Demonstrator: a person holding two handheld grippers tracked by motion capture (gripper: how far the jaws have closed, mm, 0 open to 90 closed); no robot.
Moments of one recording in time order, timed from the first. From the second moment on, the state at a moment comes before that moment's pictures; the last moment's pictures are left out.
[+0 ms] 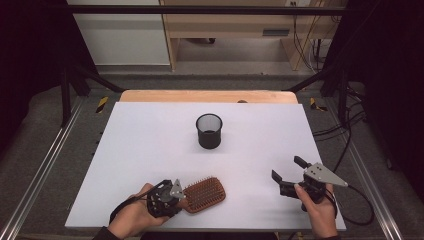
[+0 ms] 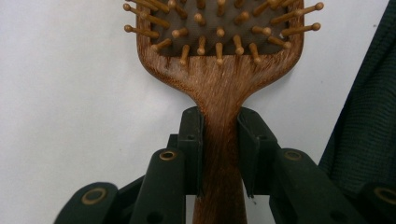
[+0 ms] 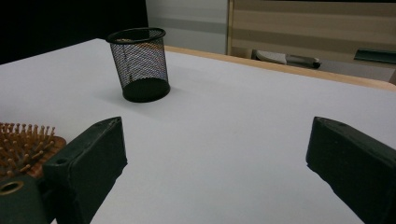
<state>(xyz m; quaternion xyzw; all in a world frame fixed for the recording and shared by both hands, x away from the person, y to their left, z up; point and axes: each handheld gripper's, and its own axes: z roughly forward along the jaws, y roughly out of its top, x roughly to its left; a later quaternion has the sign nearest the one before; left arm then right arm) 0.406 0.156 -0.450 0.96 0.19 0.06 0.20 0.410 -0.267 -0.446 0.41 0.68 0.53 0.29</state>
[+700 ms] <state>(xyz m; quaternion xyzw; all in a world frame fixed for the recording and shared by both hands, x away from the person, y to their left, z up) 0.432 0.155 -0.434 0.88 0.24 0.18 0.36 0.409 -0.264 -0.445 0.40 0.68 0.54 0.29</state>
